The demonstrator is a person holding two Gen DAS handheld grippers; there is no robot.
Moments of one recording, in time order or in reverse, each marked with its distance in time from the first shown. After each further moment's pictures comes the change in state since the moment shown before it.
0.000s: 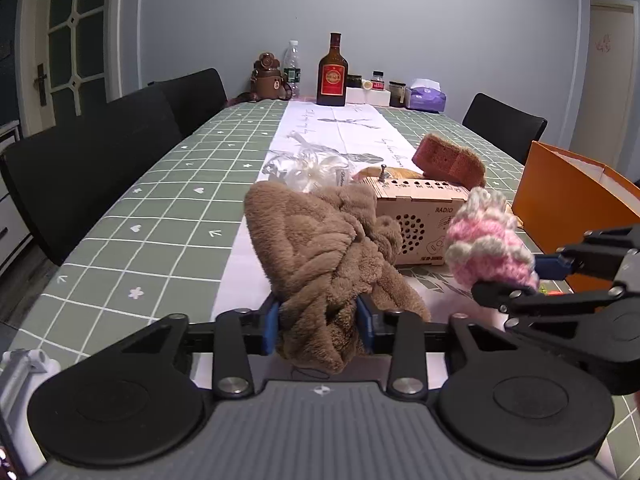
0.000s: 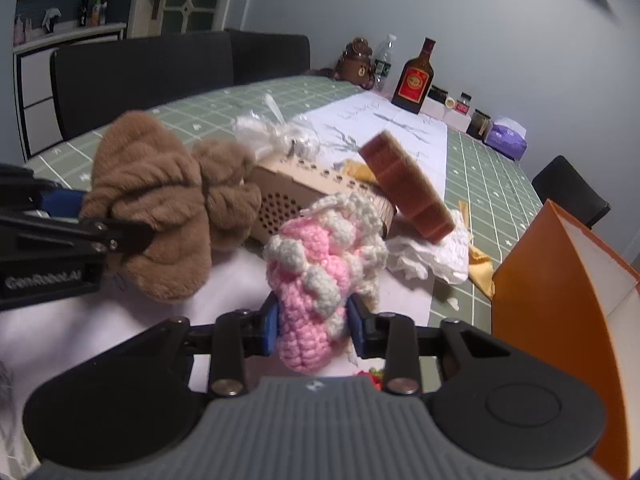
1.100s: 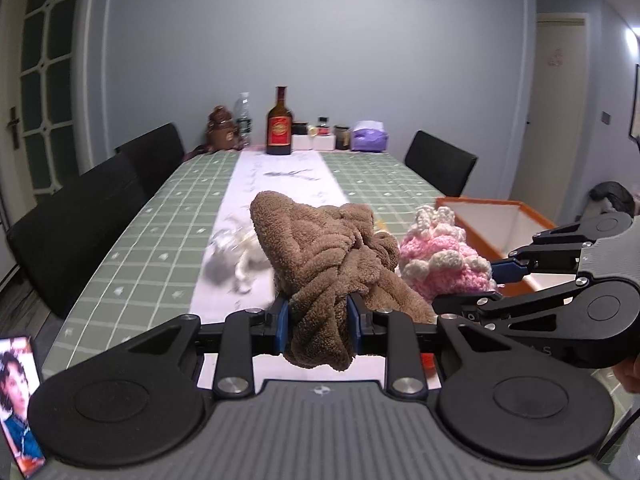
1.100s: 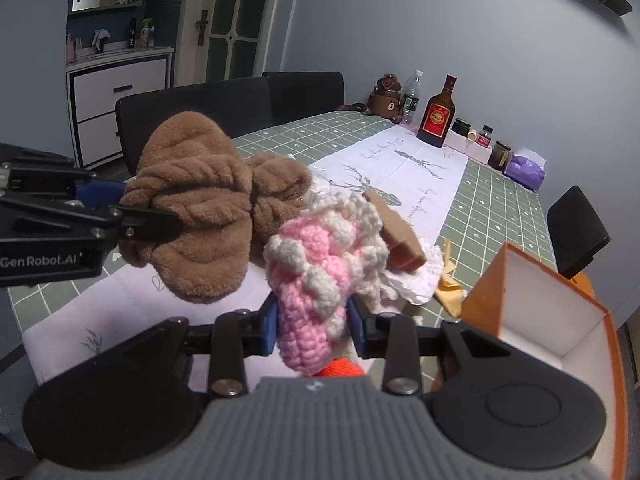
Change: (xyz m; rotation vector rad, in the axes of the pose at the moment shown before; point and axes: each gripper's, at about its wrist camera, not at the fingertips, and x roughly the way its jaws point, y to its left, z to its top) left arm -0.095 -0.053 0.049 0.072 -0.085 -0.125; right arm -0.113 -0.057 0.018 -0.048 -0.040 0.147
